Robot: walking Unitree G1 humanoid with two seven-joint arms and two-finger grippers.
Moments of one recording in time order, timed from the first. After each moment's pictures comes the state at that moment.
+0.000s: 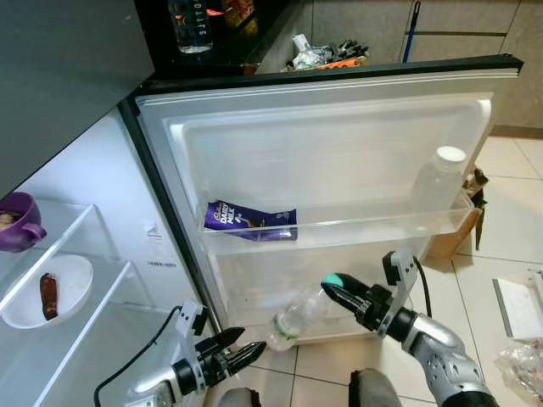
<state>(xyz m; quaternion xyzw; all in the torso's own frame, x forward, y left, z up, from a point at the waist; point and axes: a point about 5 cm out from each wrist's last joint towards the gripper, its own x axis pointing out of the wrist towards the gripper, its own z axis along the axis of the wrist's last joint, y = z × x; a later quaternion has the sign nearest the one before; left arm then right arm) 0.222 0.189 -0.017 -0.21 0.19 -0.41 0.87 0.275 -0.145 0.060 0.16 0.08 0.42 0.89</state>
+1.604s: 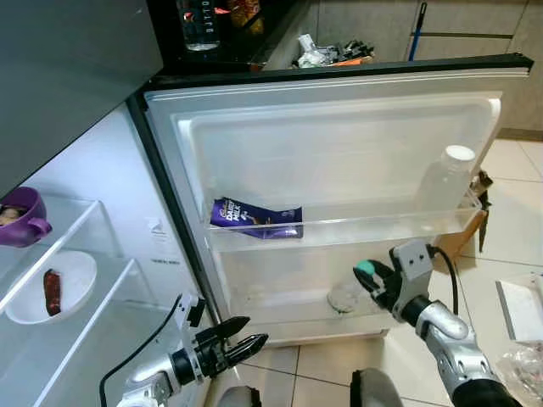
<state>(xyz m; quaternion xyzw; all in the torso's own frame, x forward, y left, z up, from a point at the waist) 0.231 0.186 -0.002 -0.22 0.15 -0.46 0.85 0.304 -0.180 0.064 -0.02 0.07 0.24 0.97</state>
